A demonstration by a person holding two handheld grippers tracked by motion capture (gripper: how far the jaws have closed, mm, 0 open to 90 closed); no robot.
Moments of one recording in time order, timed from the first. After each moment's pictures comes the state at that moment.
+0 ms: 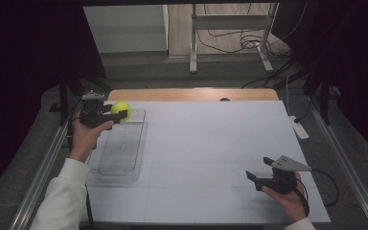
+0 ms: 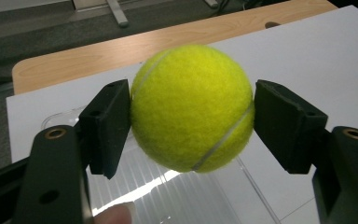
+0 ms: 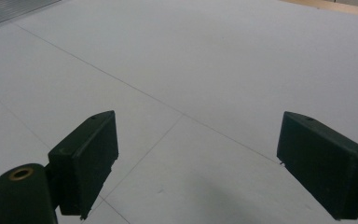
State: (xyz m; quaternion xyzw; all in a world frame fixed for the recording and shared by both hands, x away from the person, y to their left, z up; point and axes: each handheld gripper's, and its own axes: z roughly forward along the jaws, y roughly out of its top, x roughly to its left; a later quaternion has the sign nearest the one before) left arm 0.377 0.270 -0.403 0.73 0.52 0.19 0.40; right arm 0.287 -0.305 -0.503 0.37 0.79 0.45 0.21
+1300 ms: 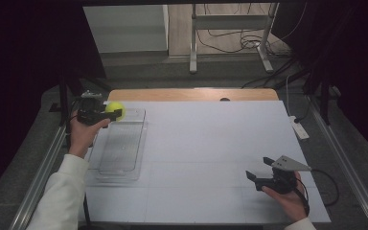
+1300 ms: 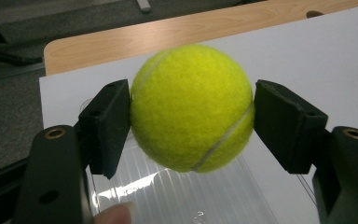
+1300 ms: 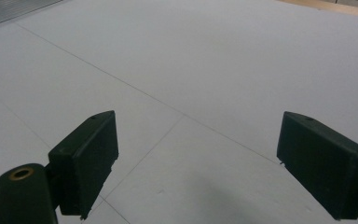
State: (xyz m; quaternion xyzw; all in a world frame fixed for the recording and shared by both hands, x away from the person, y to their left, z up) left arm 0.395 0.287 -0.418 0.72 0.55 0.20 0.37; right arm 0.287 -0.305 -0.503 0.37 0.79 0.45 0.21
